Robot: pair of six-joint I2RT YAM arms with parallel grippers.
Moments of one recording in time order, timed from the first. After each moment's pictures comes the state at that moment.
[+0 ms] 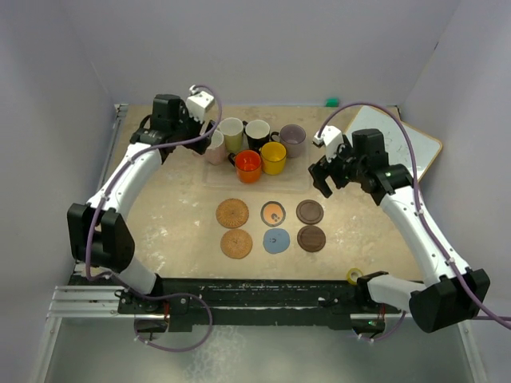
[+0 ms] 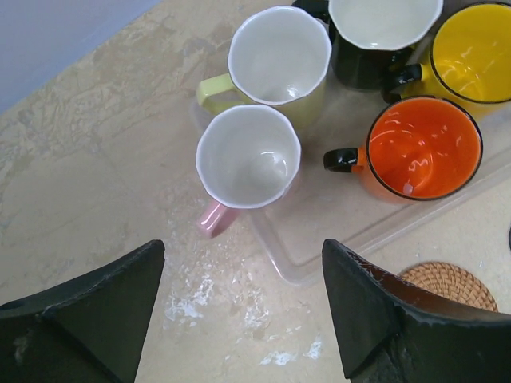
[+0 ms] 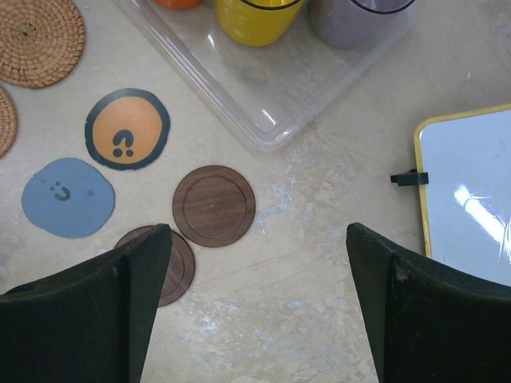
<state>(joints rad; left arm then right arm) -0.23 1.57 1.41 -0.43 0.18 0.31 0.27 1.19 1.16 -0.70 -0.25 -0.44</state>
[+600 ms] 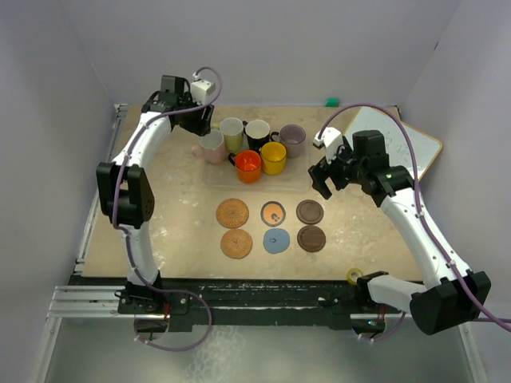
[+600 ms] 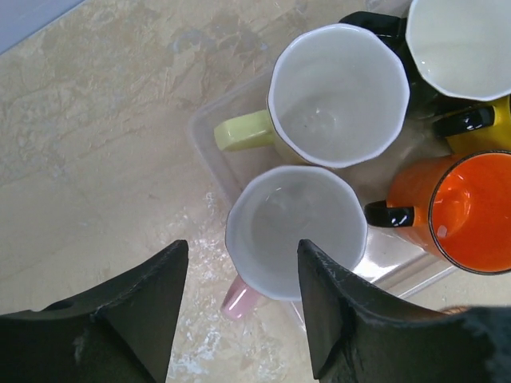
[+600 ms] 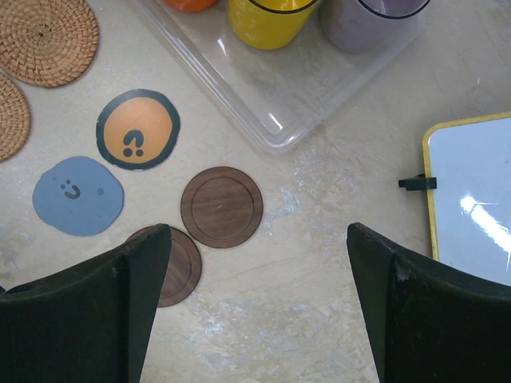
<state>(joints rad) -0.15 1.99 1.83 -0.60 0.30 0.27 0.27 1.17 1.15 -0.70 -0.28 -0.44</state>
